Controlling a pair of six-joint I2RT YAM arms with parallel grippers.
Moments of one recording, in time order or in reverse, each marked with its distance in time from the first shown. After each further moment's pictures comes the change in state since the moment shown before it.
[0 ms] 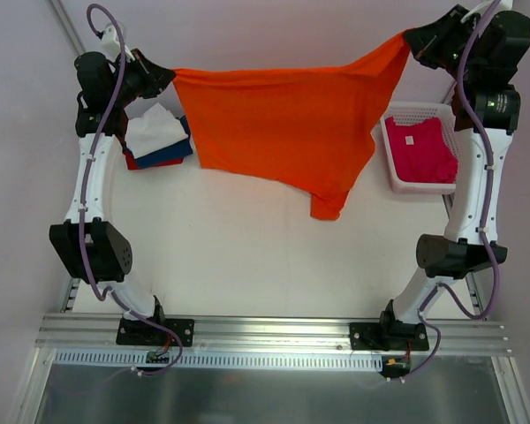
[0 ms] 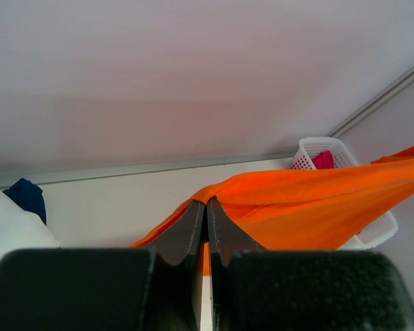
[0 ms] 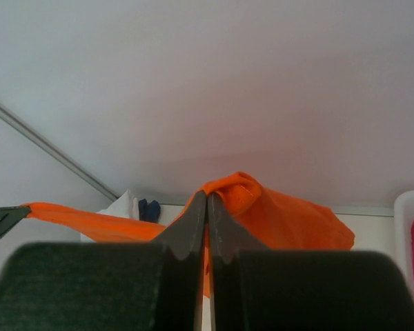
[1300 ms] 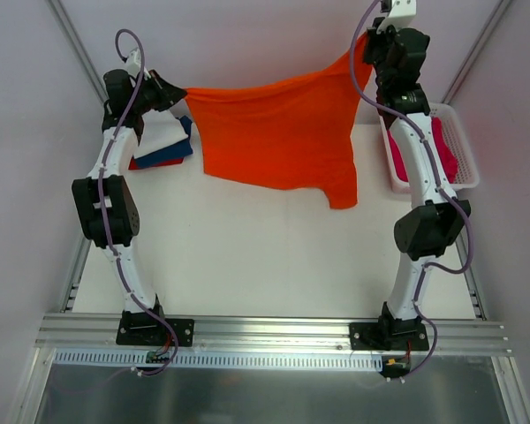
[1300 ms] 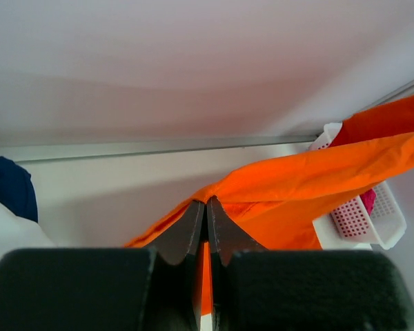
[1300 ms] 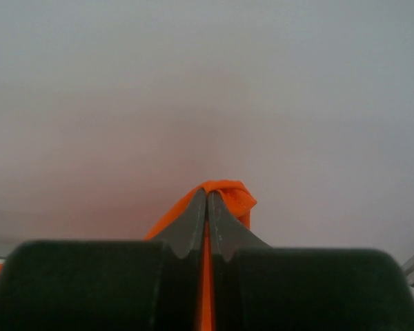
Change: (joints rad) left arm 0.042 0.351 0.034 0.224 0.102 -0.095; right arm 0.249 0.186 -0.200 0.505 0.469 -0.566
